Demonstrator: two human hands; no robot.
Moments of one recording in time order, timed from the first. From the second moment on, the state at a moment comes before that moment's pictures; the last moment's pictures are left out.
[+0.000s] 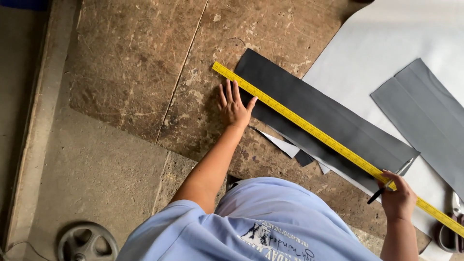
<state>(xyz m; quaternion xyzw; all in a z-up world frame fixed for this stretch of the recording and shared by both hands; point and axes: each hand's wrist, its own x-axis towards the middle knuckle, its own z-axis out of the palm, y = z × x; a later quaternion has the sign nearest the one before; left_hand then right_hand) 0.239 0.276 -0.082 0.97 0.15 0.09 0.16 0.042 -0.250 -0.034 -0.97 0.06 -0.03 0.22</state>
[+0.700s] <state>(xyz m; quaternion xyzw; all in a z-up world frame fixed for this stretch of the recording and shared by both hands) 0.246 0.271 -0.087 0.97 0.13 0.17 0.10 -0.027 -0.363 -0.058 -0.95 0.11 -0.22 0.18</state>
